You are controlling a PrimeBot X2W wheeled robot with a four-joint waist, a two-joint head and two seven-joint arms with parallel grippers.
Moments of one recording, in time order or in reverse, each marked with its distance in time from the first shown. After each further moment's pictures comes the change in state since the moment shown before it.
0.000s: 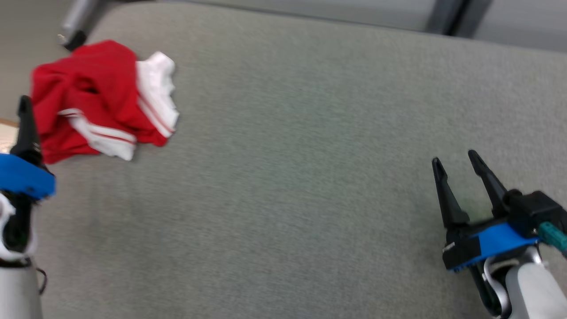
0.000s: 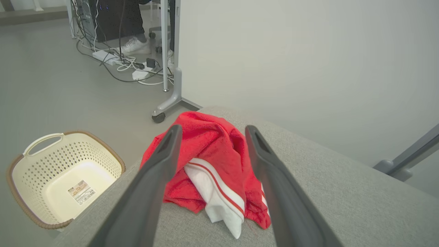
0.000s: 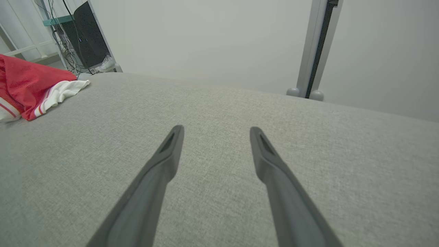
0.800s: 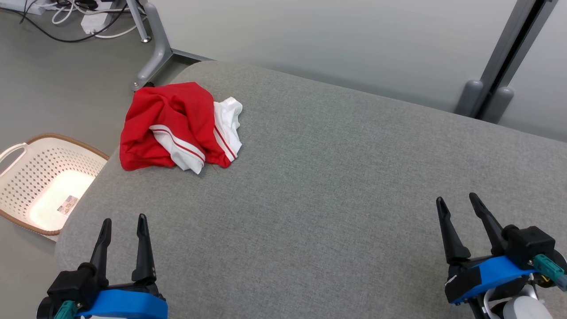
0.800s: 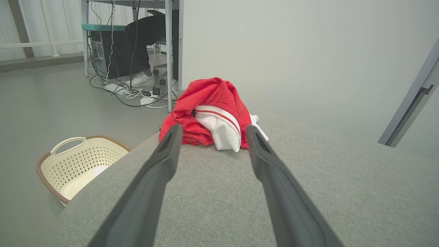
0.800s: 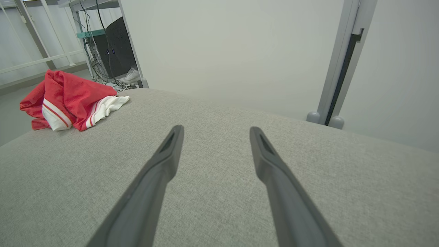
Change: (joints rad) left arm 0.387 -0.176 -0.178 0.083 0.244 -0.082 -0.523; right arm 0.081 0.011 -0.015 0.122 0.037 0.000 -0.060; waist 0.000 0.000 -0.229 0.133
